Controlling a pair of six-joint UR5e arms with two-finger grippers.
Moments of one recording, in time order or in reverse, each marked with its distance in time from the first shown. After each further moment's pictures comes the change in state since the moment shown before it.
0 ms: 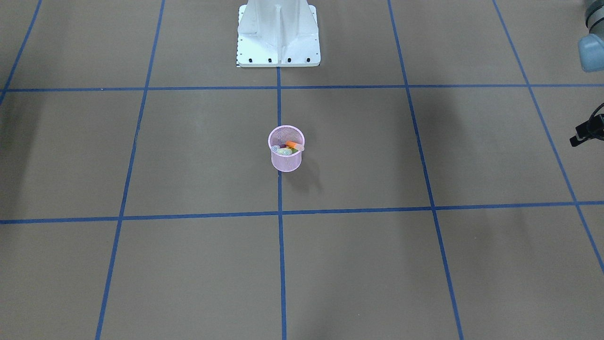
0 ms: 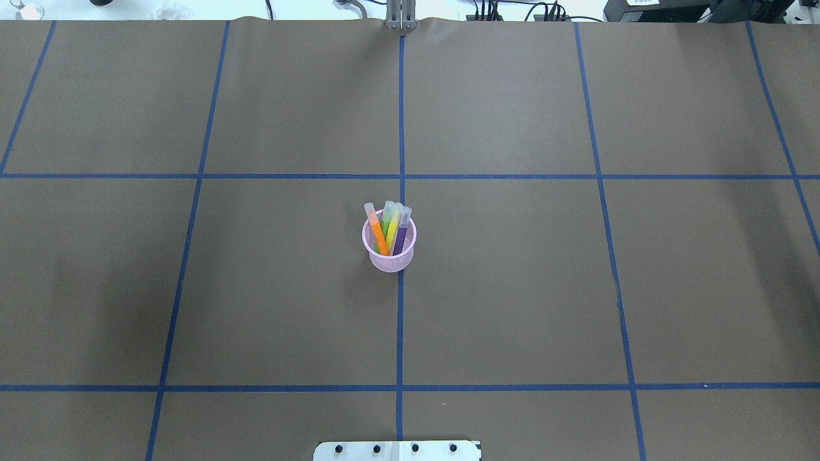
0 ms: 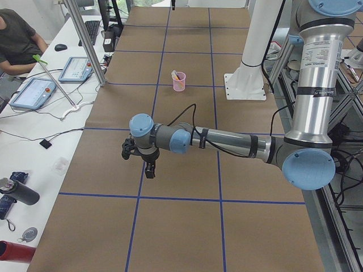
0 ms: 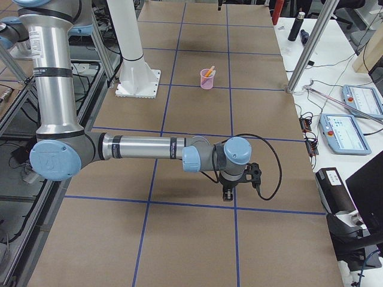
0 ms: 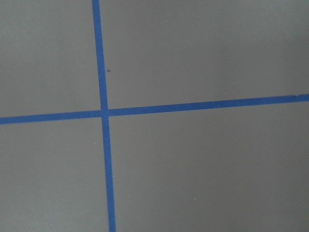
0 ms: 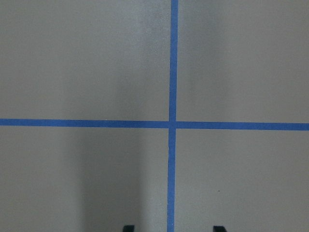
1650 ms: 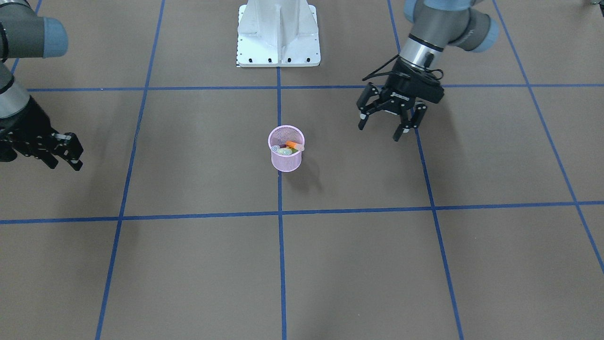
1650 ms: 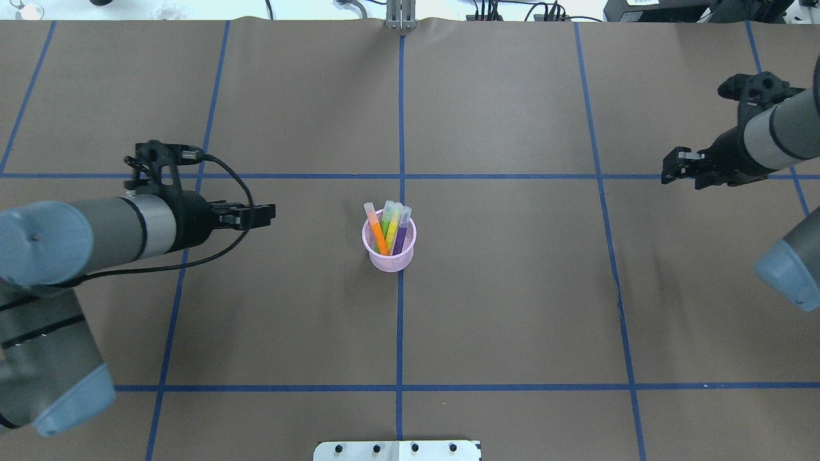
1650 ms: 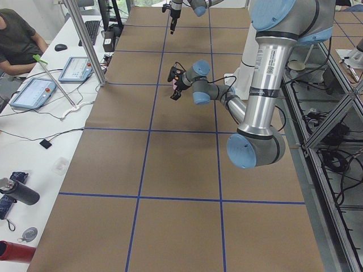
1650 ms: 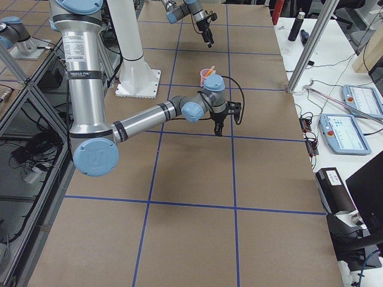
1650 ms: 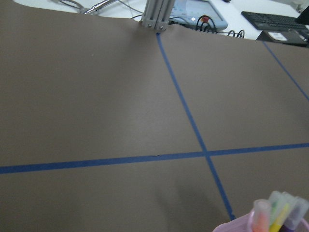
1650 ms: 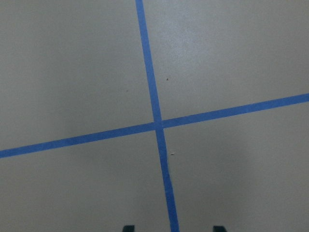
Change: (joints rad) left arm 0.742 -0.071 -0.321 -0.617 0.675 -0.868; right arm -0.470 -0.015 0.328 0.276 -0.243 0.854
